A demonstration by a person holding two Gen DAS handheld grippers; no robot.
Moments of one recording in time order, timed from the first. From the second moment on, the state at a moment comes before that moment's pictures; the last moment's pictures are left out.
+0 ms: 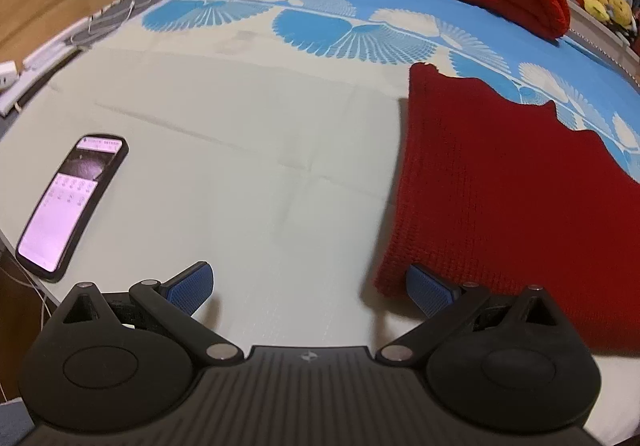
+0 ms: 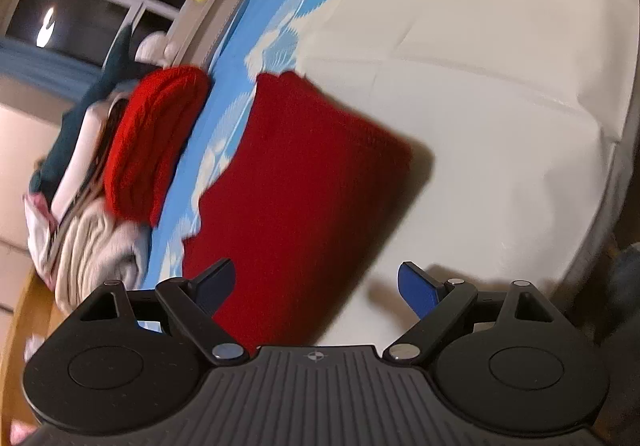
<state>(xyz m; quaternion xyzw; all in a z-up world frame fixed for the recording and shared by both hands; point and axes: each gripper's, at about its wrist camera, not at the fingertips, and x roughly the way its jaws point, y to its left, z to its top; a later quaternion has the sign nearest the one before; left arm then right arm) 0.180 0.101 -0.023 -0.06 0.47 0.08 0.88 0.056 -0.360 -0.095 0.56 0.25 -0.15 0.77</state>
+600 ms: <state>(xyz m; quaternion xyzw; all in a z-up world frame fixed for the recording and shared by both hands) 0.207 0.087 -0.030 -0.06 0.48 0.07 0.87 0.105 -0.382 -0.139 0.61 0.18 -0.21 0.74</state>
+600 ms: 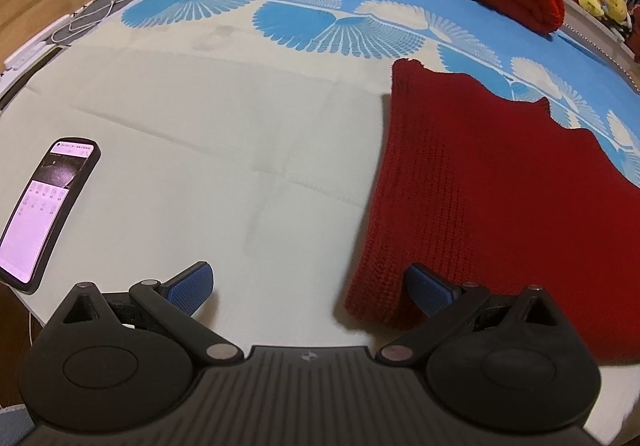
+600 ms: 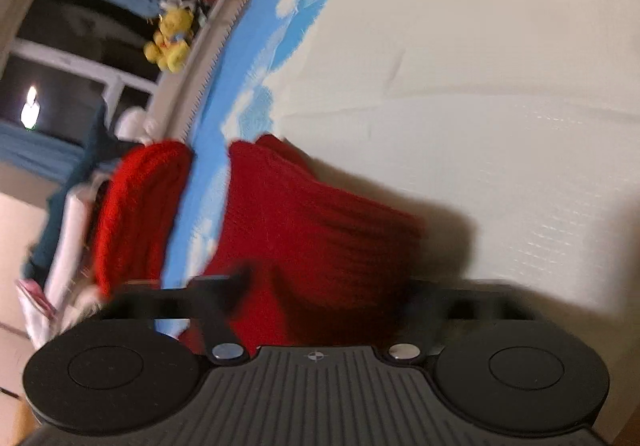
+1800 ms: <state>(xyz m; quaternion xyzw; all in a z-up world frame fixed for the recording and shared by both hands) 0.219 0.137 -0.042 -0.12 0.53 0.15 0.83 0.119 -0.372 -0.120 0.55 0.21 -0.29 0.75</state>
